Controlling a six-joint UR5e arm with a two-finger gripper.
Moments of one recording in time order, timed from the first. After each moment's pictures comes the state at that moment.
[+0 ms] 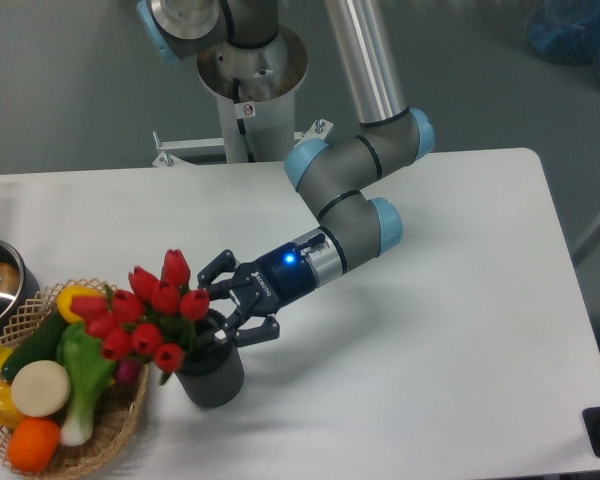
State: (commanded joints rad) arm 2.54 -2.09 -1.91 -0.81 -0.06 1.72
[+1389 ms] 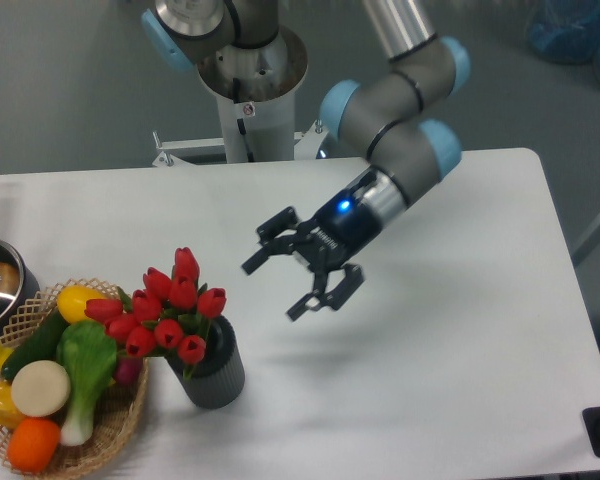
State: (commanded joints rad) arm 2.79 -1.78 -1.89 -0.81 0.38 1.68
